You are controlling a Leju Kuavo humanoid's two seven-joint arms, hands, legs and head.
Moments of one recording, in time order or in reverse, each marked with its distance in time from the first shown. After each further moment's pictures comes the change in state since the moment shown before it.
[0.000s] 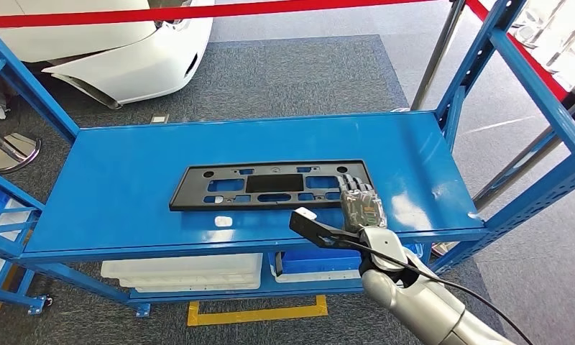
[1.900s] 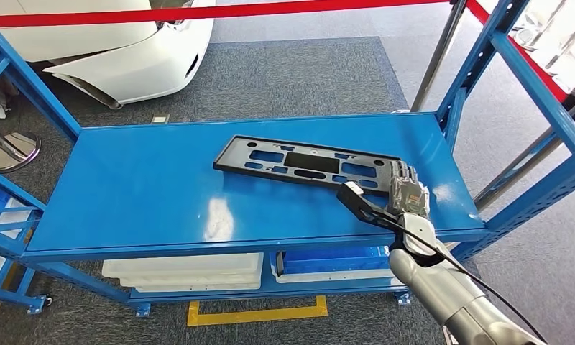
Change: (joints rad) left arm 0.005 0.006 -0.130 0.000 -0.046 0.008 -0.159; right arm -0.040 -0.036 -0.152 0.298 0.049 -0.236 -0.035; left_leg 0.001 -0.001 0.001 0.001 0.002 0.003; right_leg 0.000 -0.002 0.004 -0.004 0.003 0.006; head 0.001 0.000
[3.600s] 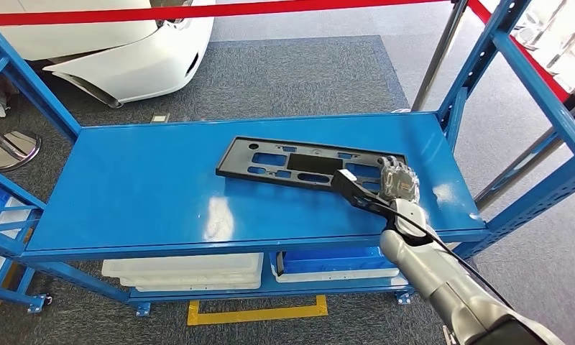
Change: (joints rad) left arm -0.021 0.006 -0.069 0.000 -0.010 0.021 0.026; right arm -0.132 0.083 0.001 0.234 -0.077 -0.018 -0.086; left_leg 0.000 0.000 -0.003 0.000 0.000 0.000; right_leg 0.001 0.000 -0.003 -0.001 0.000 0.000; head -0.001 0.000
